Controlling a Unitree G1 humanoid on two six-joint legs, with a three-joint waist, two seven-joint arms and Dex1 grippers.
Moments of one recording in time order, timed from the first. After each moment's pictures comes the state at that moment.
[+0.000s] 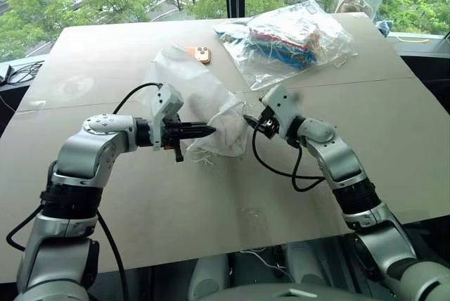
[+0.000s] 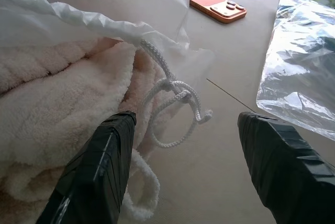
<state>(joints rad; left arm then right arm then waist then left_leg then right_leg) -0.50 0.80 -0.01 -0.03 -0.50 0.68 -1.13 -0.61 -0.18 0.24 0.04 0.02 0.46 0.55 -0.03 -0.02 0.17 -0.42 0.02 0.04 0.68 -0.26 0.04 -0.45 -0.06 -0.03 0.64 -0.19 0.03</state>
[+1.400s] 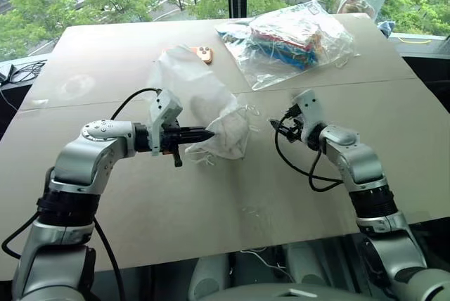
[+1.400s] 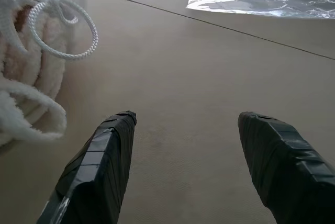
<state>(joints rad) -0.45 0.81 0.00 -0.07 -0.51 0.67 -1.11 -0.57 -0.23 0.07 0.01 0.17 0.72 0.50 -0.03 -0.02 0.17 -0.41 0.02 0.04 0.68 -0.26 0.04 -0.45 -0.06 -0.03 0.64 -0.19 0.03</state>
